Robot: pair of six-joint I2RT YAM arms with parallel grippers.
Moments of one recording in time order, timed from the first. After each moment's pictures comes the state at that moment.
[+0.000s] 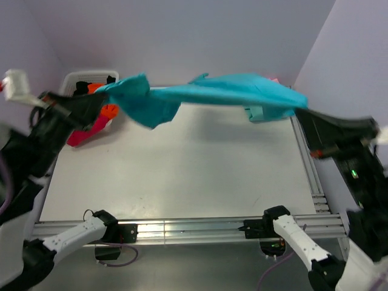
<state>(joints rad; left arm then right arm) -0.60 0.99 1.83 -0.68 -0.19 -0.62 0.24 0.81 1.76 -0.57 -0.24 0.61</state>
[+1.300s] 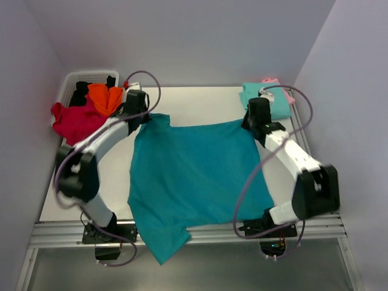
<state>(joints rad) -0.35 1.57 1.21 -0.25 -0.29 -0.44 0.22 1.33 1.01 -0.28 0.26 0.45</state>
